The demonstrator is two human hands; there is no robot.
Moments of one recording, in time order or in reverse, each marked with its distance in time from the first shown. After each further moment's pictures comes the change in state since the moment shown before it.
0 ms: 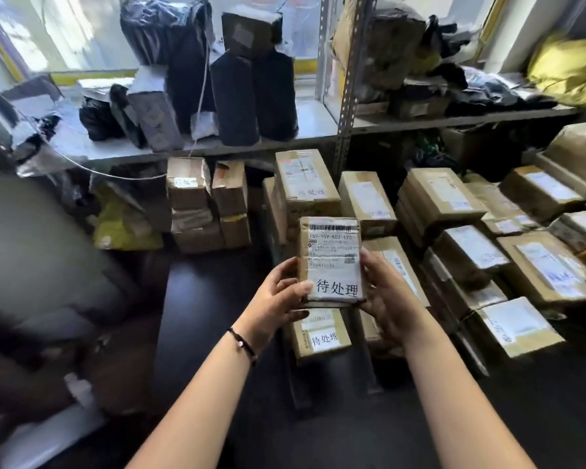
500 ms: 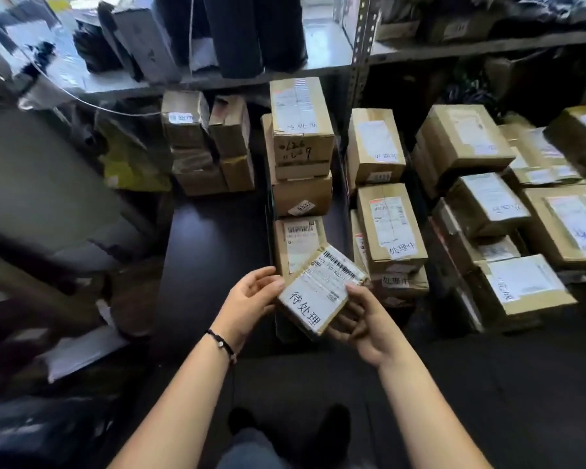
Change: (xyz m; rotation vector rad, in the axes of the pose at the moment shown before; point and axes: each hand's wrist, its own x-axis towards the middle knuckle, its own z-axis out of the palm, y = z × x) left_hand -0.051 -0.078 0.025 0.078 0.373 -0.146; right_hand -0.048 0.103 -0.065 0.237 0.052 0.509
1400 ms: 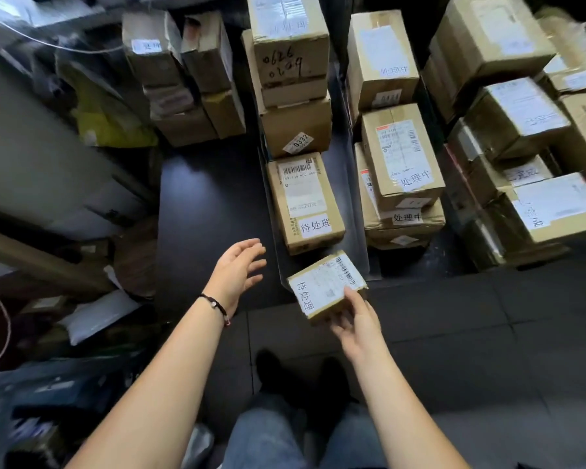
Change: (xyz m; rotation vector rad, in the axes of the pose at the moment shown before) left_hand 0.013 -0.052 -0.026 0.053 0.120 -0.130; right_hand 0.038 0.133 -0.044 0.411 0.337 0.058
